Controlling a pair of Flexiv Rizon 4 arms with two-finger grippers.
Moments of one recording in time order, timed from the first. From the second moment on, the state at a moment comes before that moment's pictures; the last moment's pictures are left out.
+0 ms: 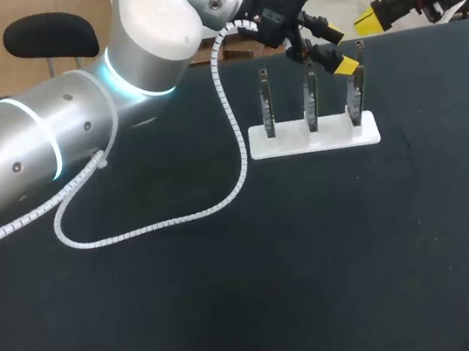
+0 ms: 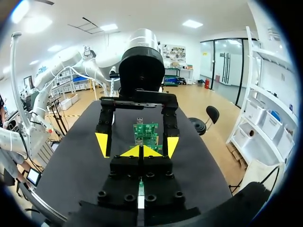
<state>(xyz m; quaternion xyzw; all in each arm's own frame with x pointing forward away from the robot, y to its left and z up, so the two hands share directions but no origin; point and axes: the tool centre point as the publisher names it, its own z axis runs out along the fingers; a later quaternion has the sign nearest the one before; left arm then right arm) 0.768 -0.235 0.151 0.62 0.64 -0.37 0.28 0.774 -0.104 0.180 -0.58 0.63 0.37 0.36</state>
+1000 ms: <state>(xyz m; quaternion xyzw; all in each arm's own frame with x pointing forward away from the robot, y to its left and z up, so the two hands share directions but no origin) 0.768 -0.235 0.151 0.62 0.64 -0.37 0.28 0.766 -0.102 0.165 -0.57 0.64 0.38 0.35</state>
